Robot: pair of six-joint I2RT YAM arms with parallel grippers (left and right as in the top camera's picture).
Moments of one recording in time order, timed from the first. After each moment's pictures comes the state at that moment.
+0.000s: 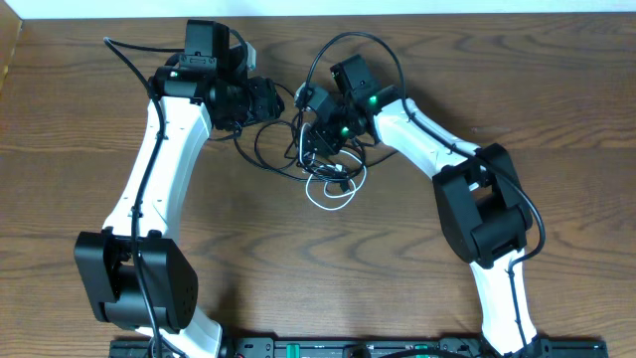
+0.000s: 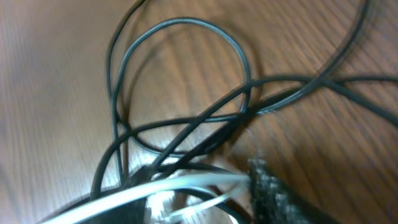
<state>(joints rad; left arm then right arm) -0.10 1.77 1.57 -0.91 0.34 -0.30 0.52 2.27 1.71 -0.48 -0.54 -0.26</state>
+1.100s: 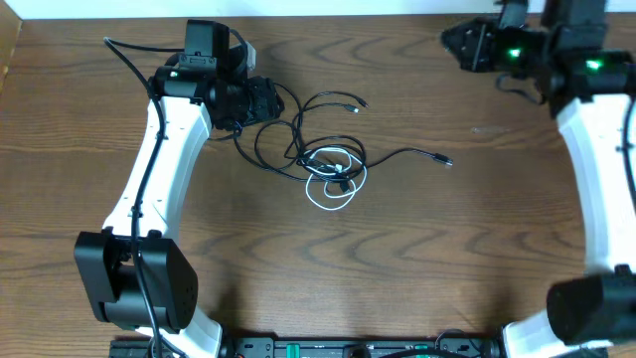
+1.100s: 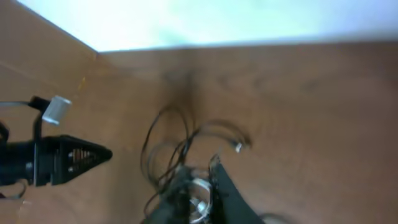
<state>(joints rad) -0.10 1.77 1.57 -0.91 0.34 -0.30 0.06 1.72 1.74 -0.75 -0.61 0.26</state>
